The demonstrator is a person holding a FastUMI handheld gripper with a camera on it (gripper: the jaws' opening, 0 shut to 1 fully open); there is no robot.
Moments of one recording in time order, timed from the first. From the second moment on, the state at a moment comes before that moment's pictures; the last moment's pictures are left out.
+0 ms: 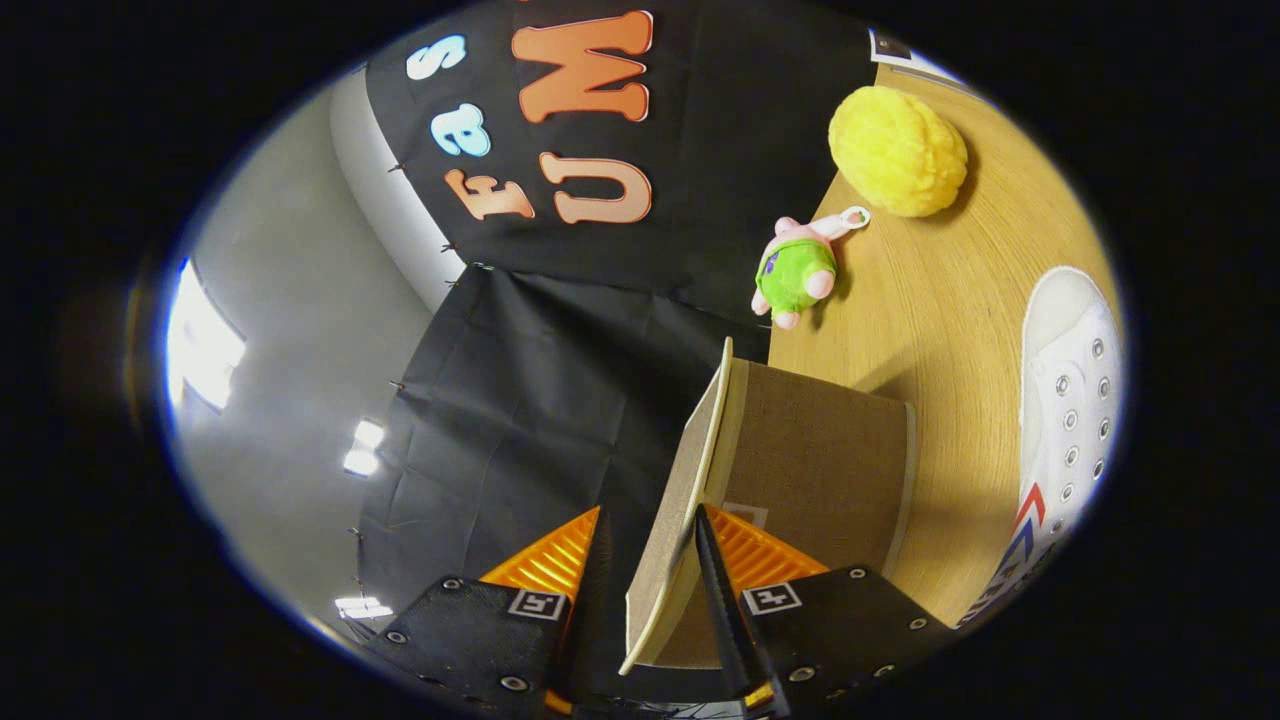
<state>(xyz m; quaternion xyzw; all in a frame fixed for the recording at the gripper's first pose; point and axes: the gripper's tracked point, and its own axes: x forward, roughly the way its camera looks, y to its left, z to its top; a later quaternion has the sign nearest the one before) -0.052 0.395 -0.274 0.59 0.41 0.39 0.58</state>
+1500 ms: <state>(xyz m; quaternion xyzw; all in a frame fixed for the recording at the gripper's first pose) -0.036 0.597 -0.111 0.45 0.41 0.42 0.68</state>
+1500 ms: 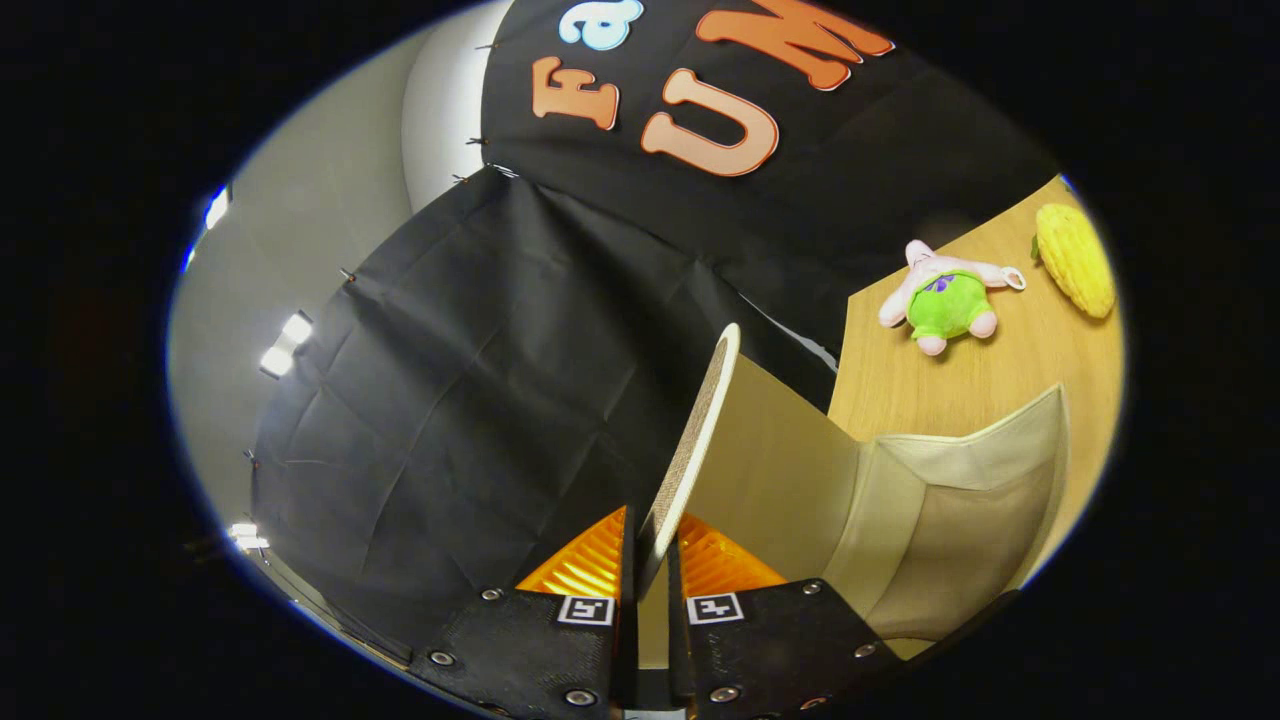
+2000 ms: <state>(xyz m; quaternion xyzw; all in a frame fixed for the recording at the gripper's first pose) -0.035 0.659 -0.173 0.41 0.45 0.37 0.70</state>
